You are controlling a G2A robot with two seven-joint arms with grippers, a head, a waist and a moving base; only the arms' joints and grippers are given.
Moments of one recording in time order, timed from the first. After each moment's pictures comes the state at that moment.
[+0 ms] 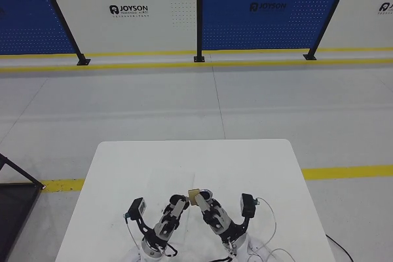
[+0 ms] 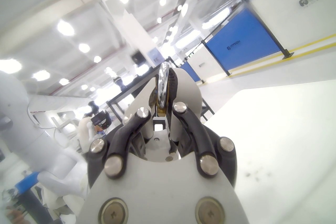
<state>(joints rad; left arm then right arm) 1.71 -1.17 -0.95 -1.45 0.77 -1.01 0.80 -1.69 -1.33 0.95 -1.53 -0.79 -0.82 -0.48</state>
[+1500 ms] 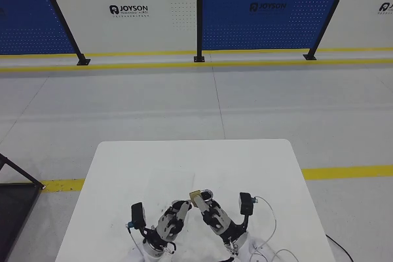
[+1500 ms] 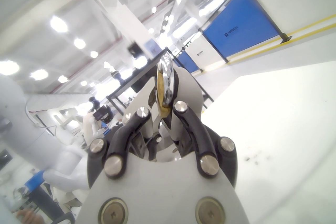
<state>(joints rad) 1.70 -1.20 -0.98 -1.39 1.25 -0.74 1.08 -1.71 -1.32 0.97 -1.56 -0.70 -0.79 -0.34</state>
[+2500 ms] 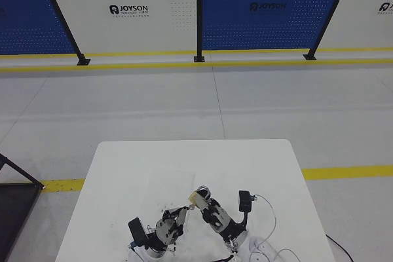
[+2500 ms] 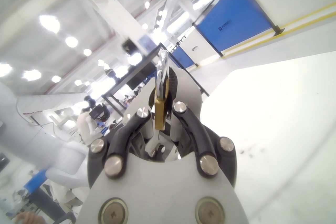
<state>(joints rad) 1.60 -1.22 -0.87 -1.20 1.42 -0.42 1.40 -1.71 -1.31 0.97 -1.59 -0.67 -0.74 -0.30</state>
